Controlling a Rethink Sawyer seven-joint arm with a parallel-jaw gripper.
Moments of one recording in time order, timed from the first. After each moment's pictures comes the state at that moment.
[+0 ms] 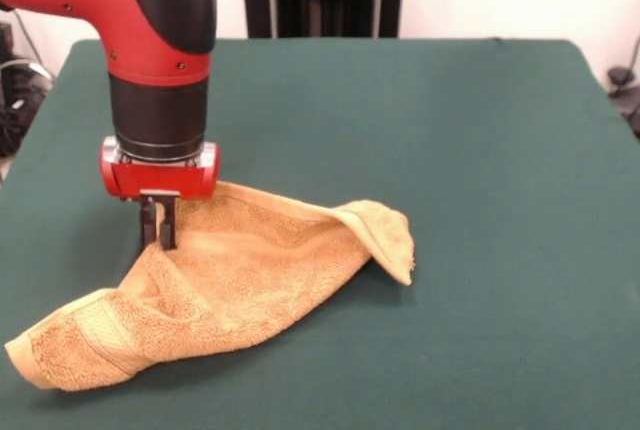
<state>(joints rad) -0.56 -0.35 0.21 1.33 -0.47 0.40 1.57</state>
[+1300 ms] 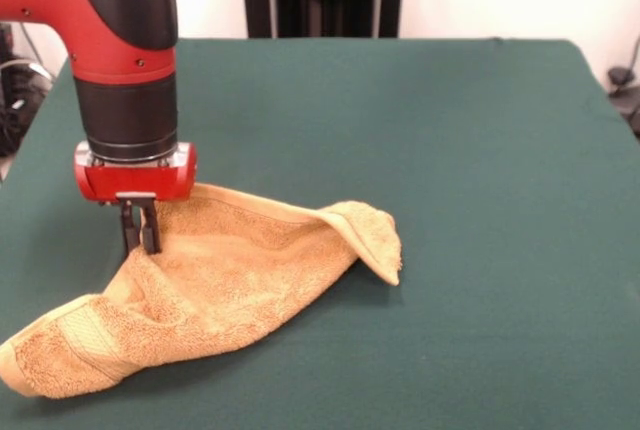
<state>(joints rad) -0.67 -0.35 0.33 1.34 -0.55 0.43 1.57</state>
